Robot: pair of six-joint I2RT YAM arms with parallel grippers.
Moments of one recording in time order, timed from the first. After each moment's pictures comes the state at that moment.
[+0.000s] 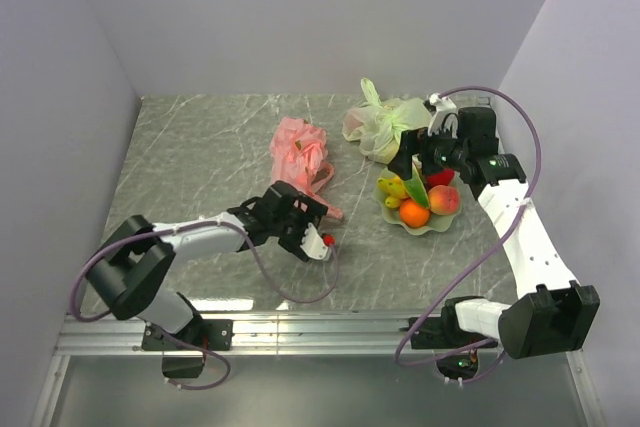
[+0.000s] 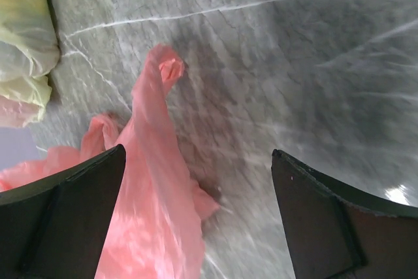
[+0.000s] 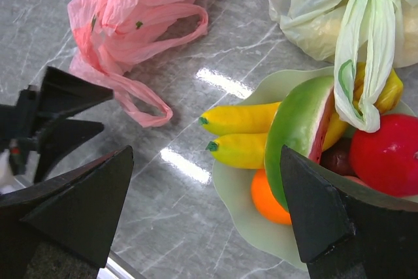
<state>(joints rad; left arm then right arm) -0.77 1.47 0.72 -0.01 0.32 1.28 0.11 1.21 1.18 -0.61 -0.47 -0.01</state>
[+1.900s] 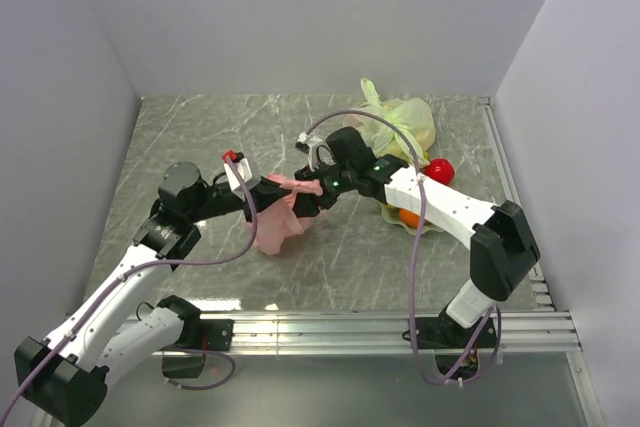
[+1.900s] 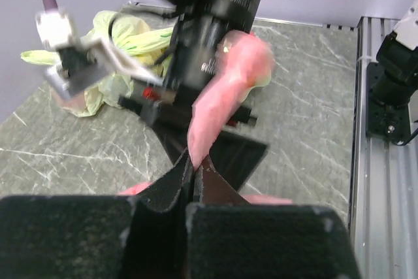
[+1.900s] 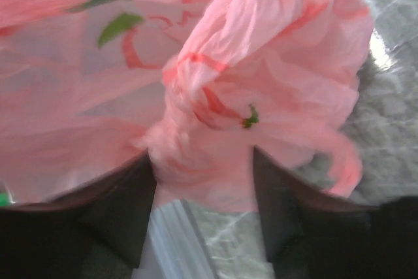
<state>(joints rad) -0.46 0.87 0.74 0.08 0.75 0.14 0.72 1.60 1.27 -0.40 -0.59 0.20</state>
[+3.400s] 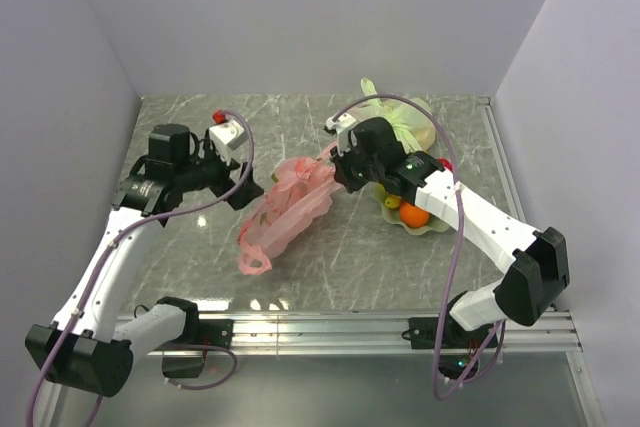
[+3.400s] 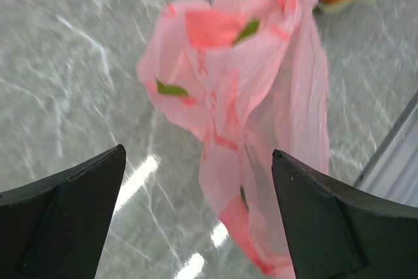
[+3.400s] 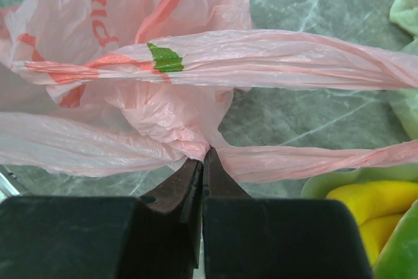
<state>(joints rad) -0.23 1.04 1.13 -0.63 0.57 0.25 0.67 1.43 1.26 -0.51 -0.11 -0.02</state>
